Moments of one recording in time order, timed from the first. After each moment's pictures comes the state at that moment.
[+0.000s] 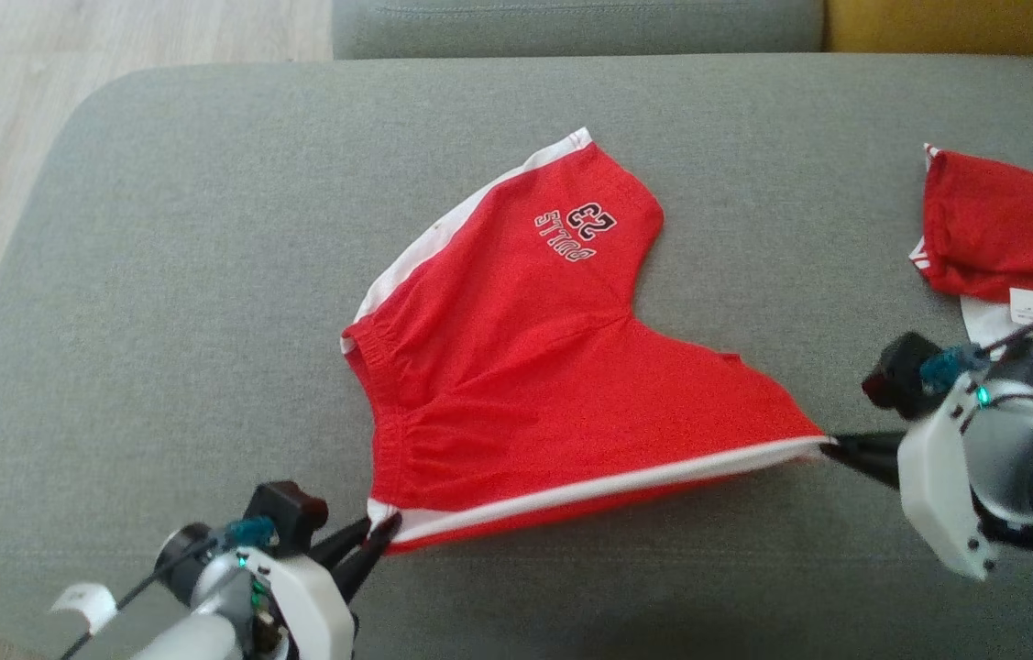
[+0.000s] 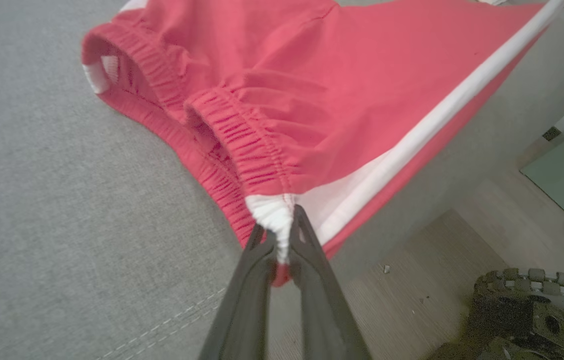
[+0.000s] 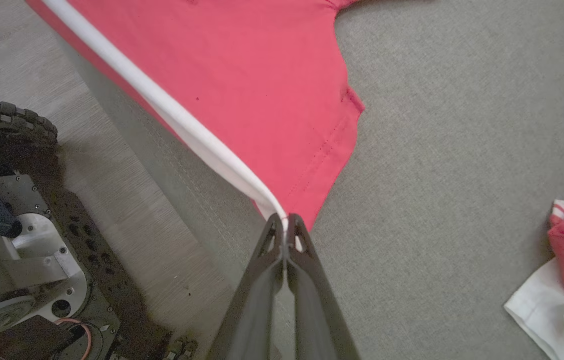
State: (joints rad) left arm -0.24 0.46 -0.88 0.35 -0.60 -0.08 -0.05; right arm -0.68 -0.99 1.30 0.17 0.78 0.13 0.47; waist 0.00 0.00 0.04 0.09
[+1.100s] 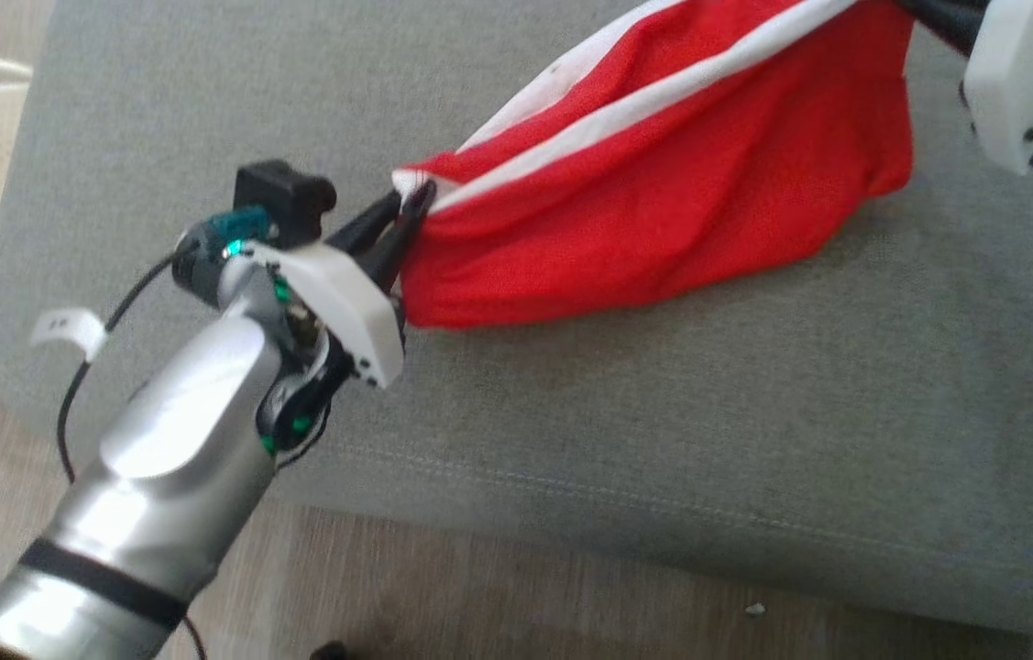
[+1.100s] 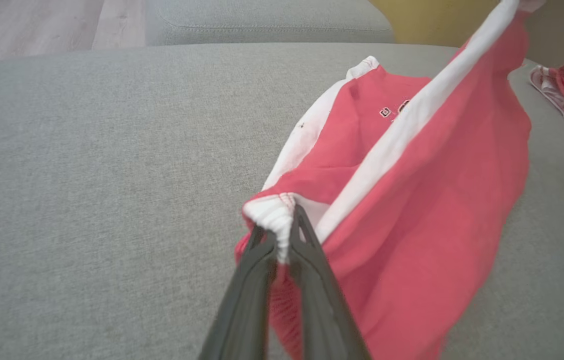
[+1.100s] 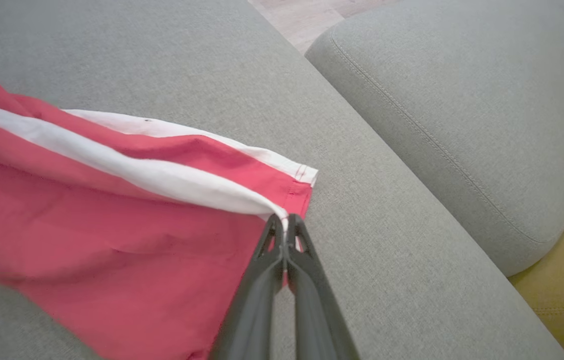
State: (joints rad) left arm -0.71 0.27 -0.77 0.49 -0.66 -0.07 -0.06; right arm -1.32 -0.83 1.28 0.48 0.79 0.13 0.42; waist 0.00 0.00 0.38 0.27
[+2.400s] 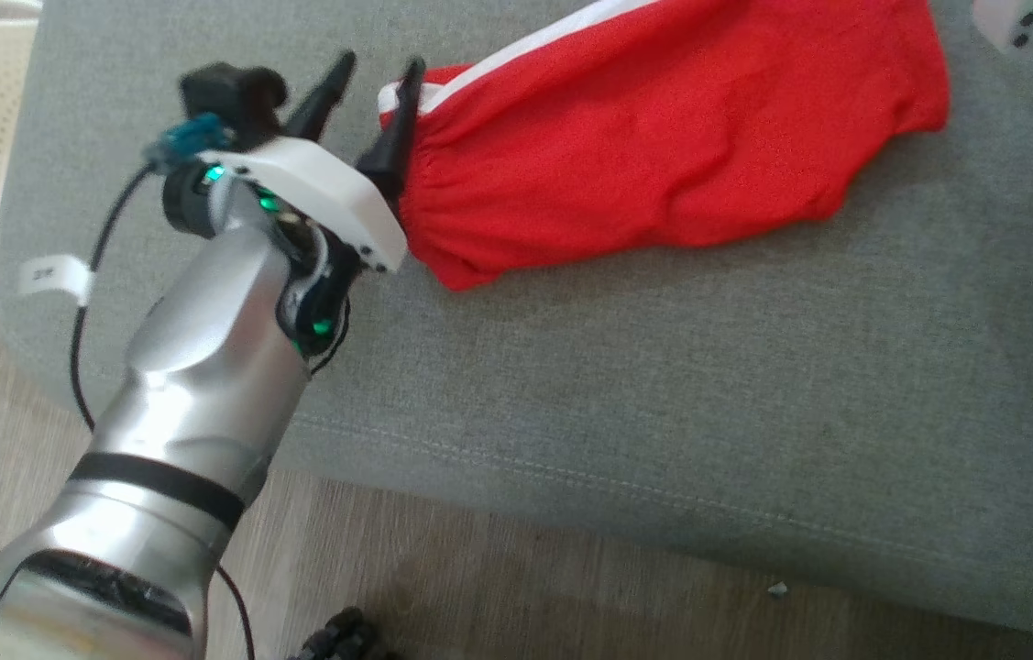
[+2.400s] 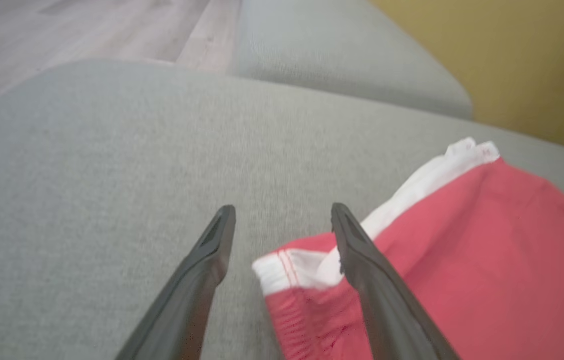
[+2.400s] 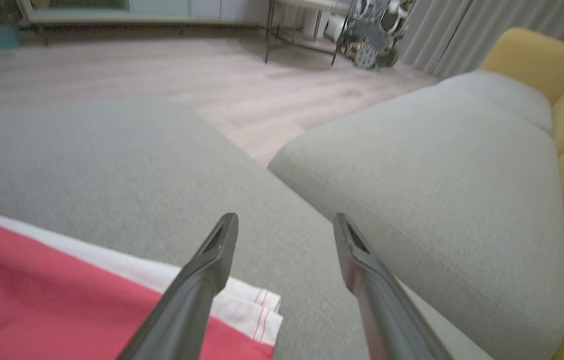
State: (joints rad) left arm -0.91 0.09 -0.65 0.88 -0.70 -0.10 -0.25; right arm -1.41 -0.65 1.23 0.85 0.67 0.13 -0.01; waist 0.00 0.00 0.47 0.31
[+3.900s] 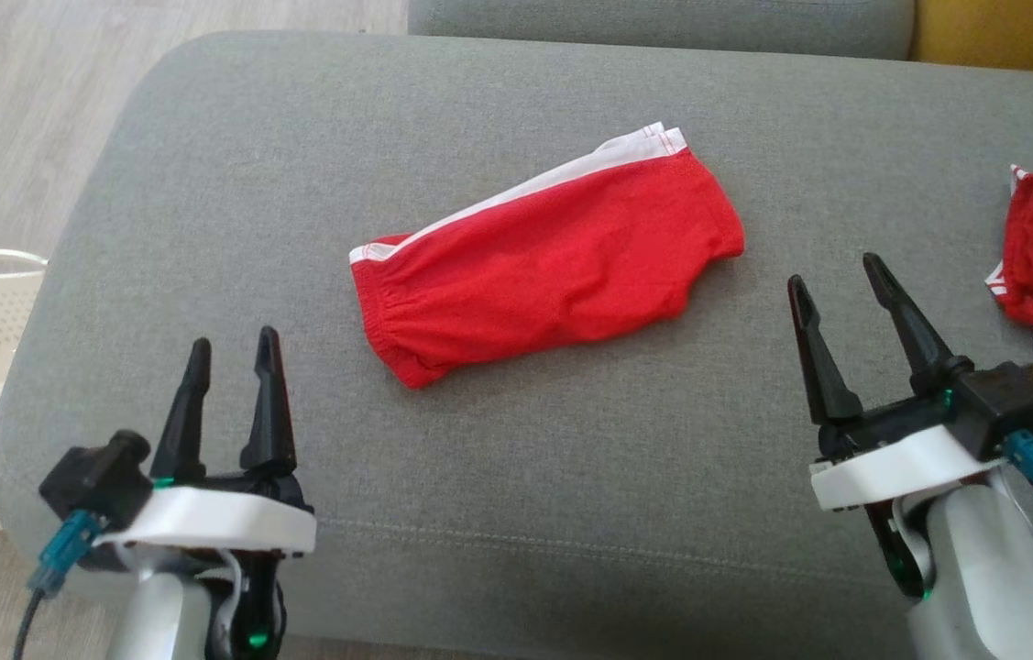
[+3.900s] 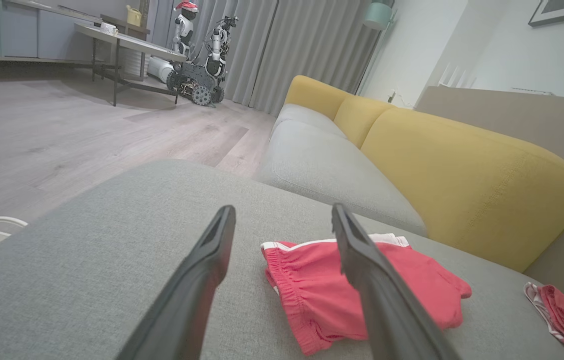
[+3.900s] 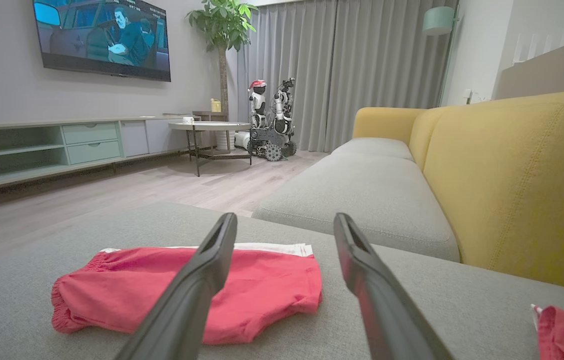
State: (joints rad) left arm -0.06 0.04 -0.12 0.12 -0.39 -0.02 -0.26; right arm -0.21 -0.18 0.22 0.30 0.04 0.13 -0.25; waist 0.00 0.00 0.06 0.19
